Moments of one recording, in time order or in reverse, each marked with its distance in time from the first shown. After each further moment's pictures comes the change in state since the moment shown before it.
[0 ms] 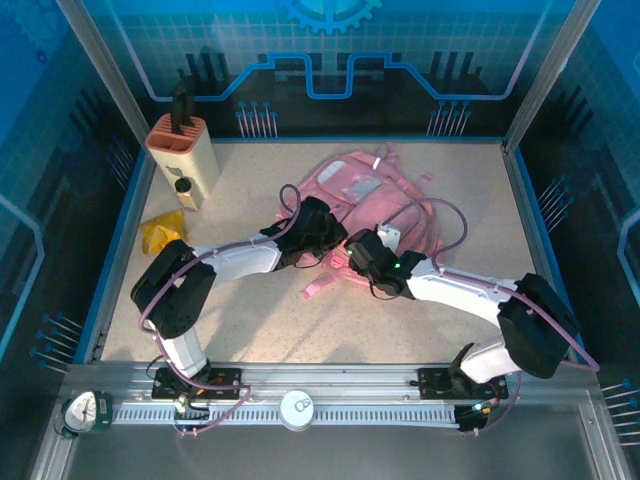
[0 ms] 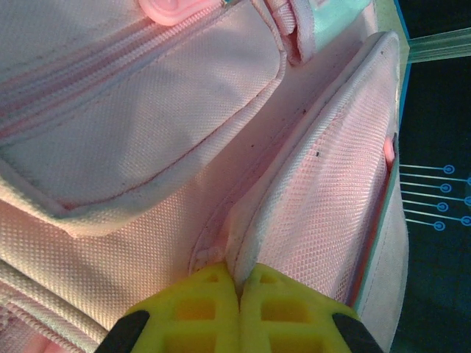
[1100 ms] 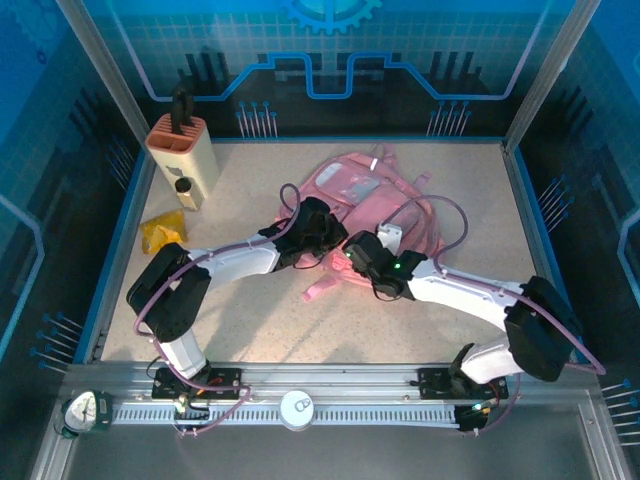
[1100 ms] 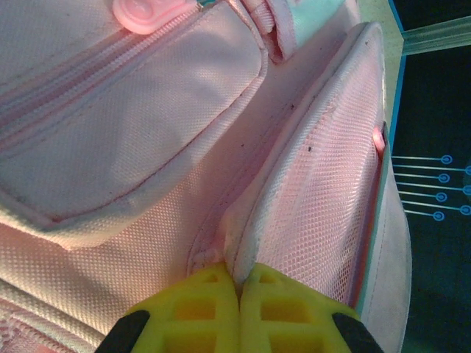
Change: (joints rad) left arm -0.005 -0.028 0.000 -0.024 -0.010 0.026; right arm 0.022 -0.026 0.028 -0.103 0.071 -0.031
